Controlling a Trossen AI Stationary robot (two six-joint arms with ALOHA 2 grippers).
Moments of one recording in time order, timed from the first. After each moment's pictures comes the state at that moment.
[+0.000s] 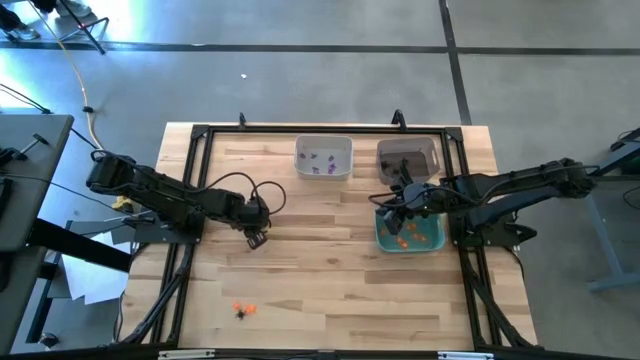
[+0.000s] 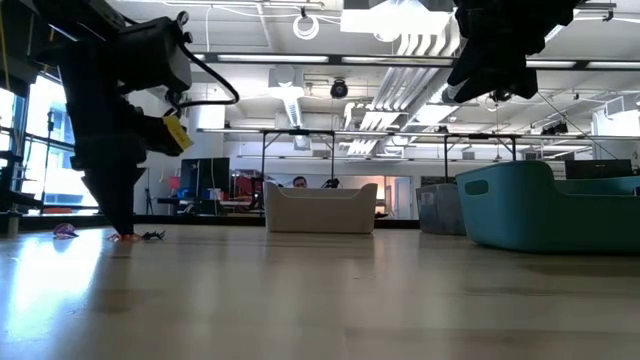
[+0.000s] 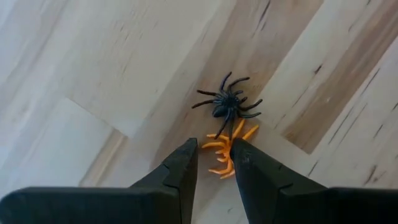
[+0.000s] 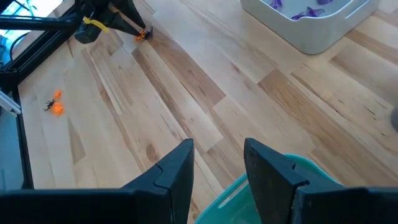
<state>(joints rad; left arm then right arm) -0.10 1.37 0.54 -0.54 -0.14 -0.66 0.14 1.04 0.82 -0.55 0.24 0.78</state>
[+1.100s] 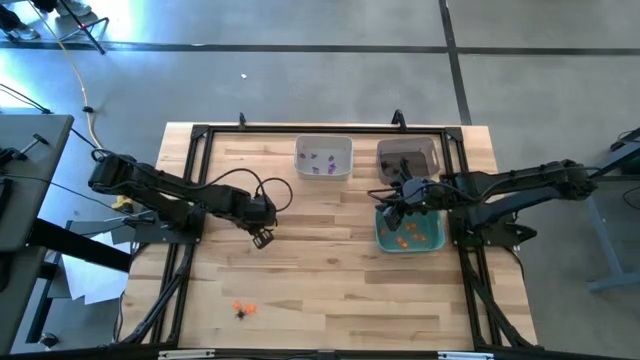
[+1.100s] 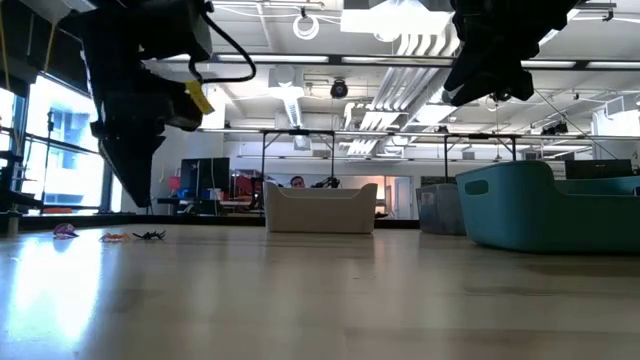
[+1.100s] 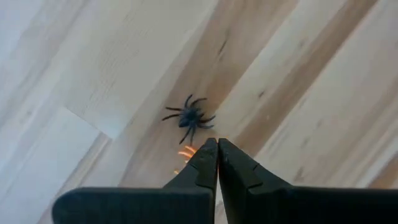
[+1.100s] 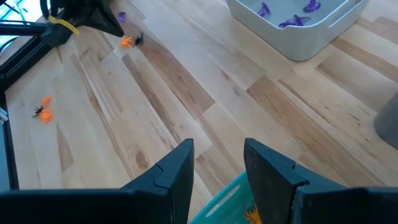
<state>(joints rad) -0.10 1.37 0.72 -0.68 -0.12 -0.72 0.09 1.04 0.82 -0.55 0.24 0.75</state>
